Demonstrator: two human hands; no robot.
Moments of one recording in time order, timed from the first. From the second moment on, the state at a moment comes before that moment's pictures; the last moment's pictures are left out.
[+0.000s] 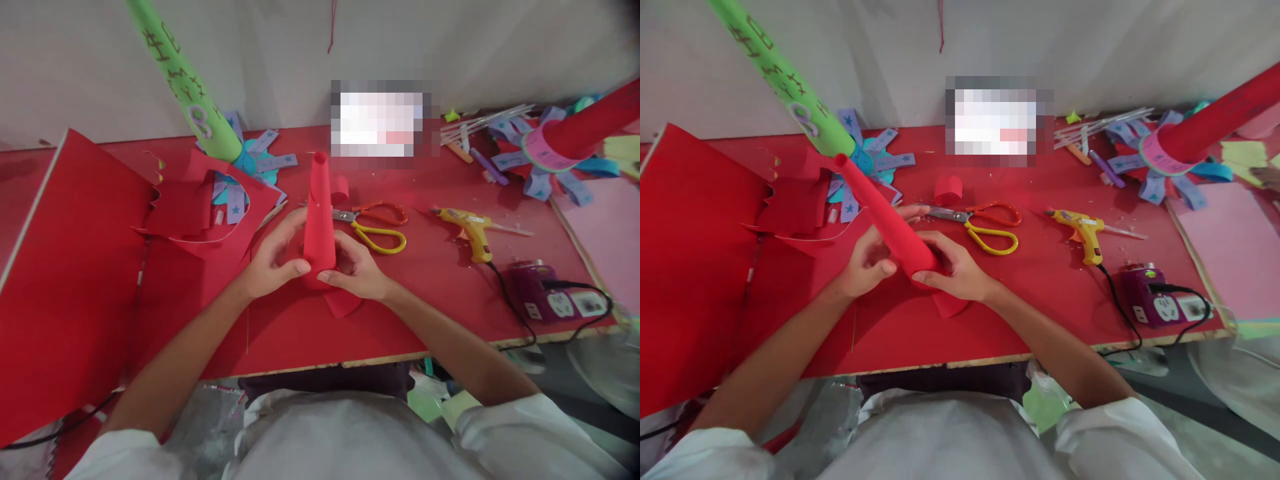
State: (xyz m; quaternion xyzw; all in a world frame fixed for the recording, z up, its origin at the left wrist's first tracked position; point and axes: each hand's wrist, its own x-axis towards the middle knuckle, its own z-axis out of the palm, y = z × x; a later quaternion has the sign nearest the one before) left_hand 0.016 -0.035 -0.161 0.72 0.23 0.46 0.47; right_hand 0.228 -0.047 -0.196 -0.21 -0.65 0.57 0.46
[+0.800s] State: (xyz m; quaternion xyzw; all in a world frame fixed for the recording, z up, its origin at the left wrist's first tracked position) left_hand 0.009 -0.042 -0.159 0.69 0.28 0.42 0.52; right_hand 0.254 -0.017 -0.205 -0.35 -0.72 0.47 0.37
